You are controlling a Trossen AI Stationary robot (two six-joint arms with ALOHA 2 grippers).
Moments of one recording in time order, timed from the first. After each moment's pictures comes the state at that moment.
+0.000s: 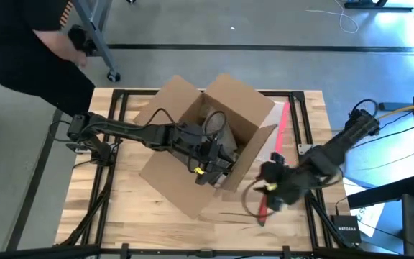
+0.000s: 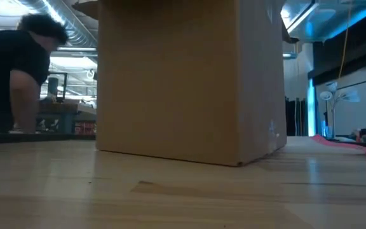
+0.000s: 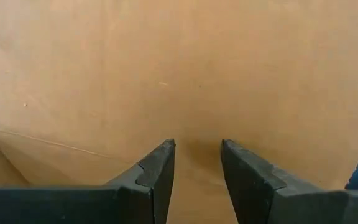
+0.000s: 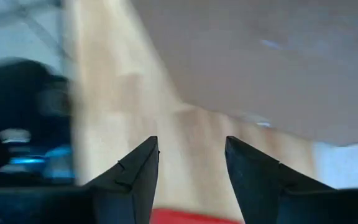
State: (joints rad) left arm -0.12 1.71 1.49 -0.08 0.16 0.13; right arm 0.69 1.32 1.39 -1.05 0.36 0.90
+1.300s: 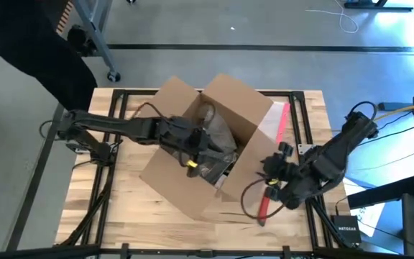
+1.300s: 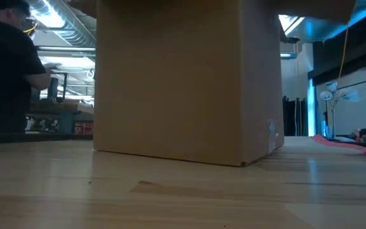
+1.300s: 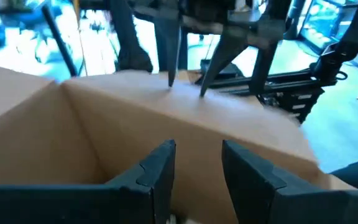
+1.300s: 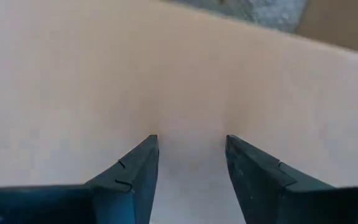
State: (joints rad) left arm -0.11 1.56 1.49 -0.31 0.03 0.06; right arm 0.69 1.41 1.44 -1.33 0.67 0.92
